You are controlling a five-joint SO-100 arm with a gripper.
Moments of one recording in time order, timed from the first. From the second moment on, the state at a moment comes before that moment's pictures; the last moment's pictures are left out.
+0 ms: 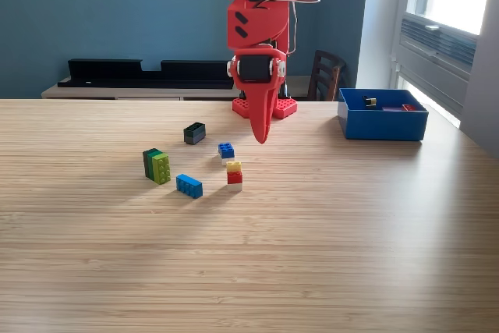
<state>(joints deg) 3.7 94.4 101.3 55.8 19.4</state>
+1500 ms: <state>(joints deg) 14.9 95.0 103.4 65.0 27.2</state>
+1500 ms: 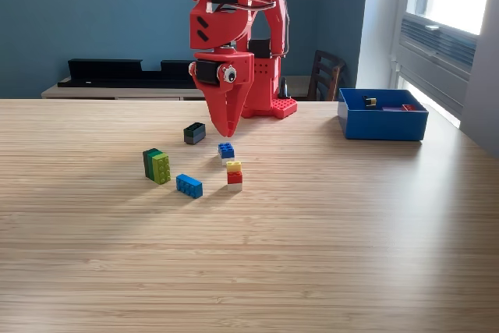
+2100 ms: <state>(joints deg) 14.9 95.1 106.8 65.0 29.4</state>
